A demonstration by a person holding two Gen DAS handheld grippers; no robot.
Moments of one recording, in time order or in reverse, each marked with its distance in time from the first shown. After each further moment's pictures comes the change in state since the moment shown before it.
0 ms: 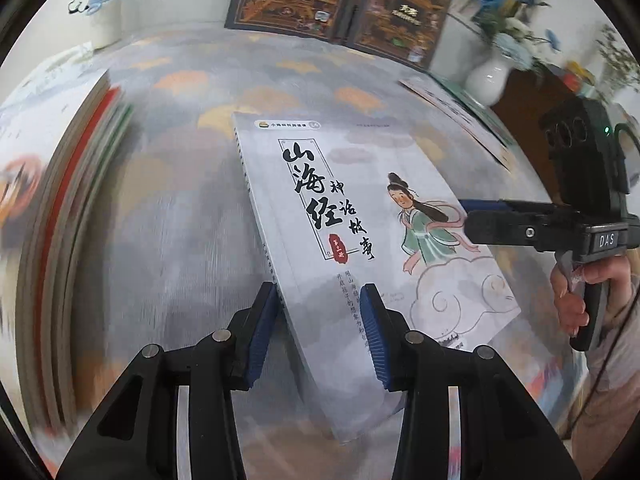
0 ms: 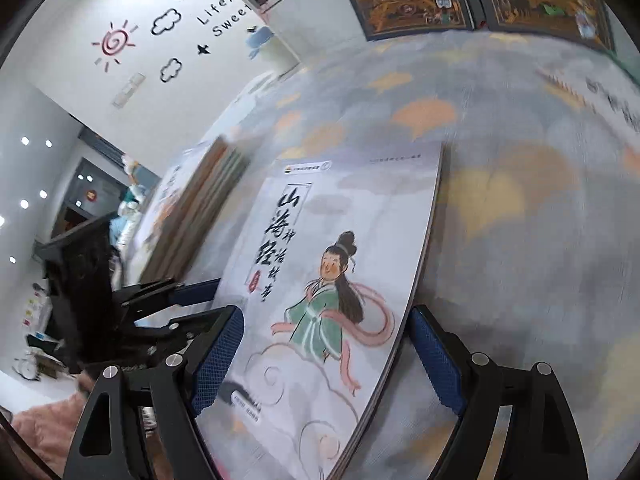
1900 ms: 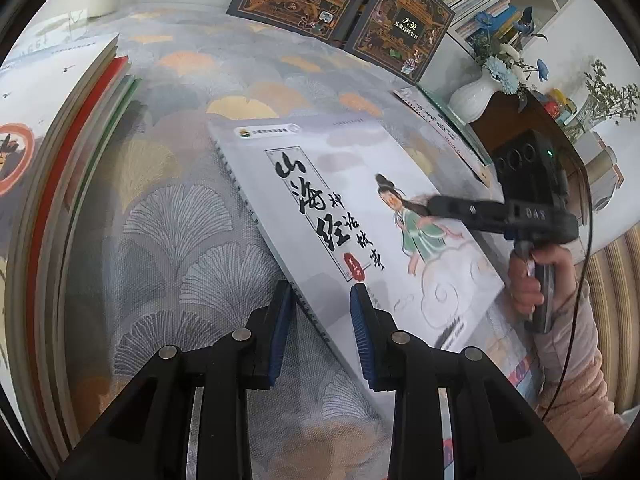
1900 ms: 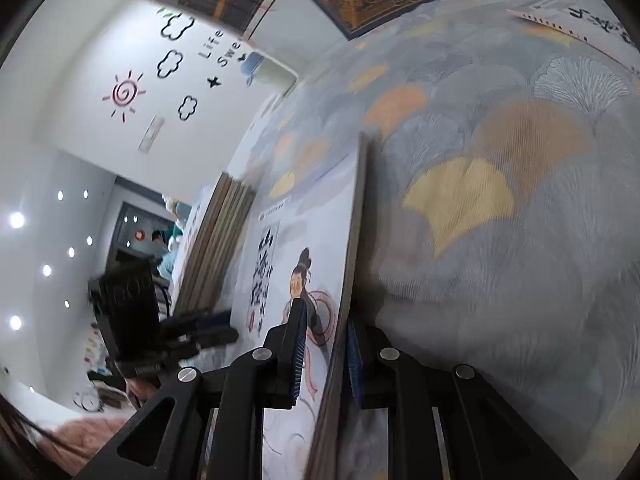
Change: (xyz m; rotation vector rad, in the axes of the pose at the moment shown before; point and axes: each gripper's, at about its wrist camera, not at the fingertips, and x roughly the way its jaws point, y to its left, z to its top) left arm 0.009 0.040 0.013 -0.071 0.016 -0.156; right arm 0.010 -0.063 0.014 0.158 -0.028 0.215
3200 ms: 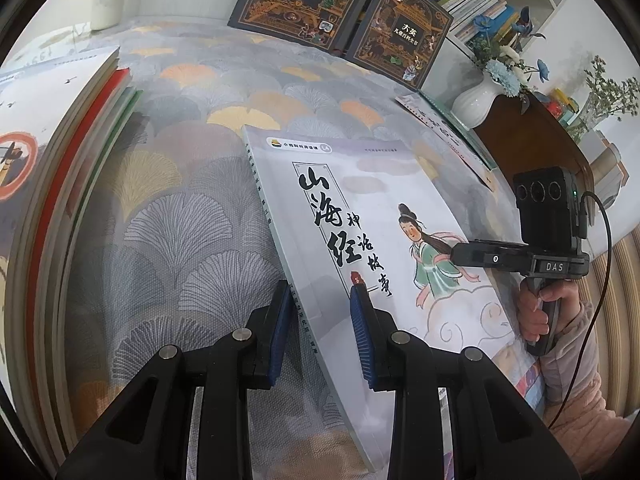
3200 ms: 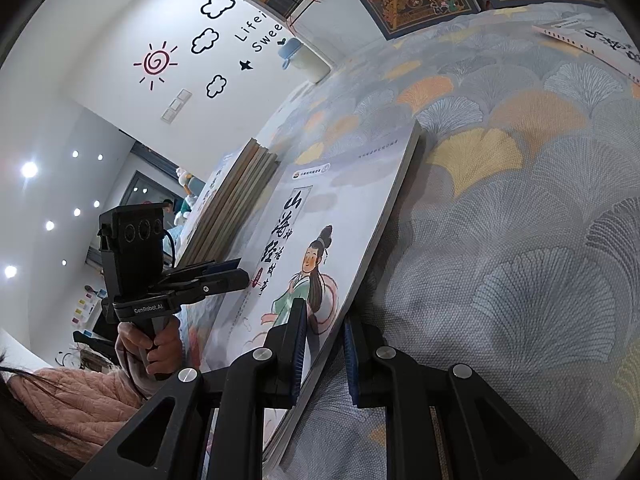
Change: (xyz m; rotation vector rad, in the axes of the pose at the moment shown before) left arm 0.001 -0.006 -0.001 0.016 -0.044 0.039; right arm -0.007 0.011 -0.037 -0.171 -0.004 0.004
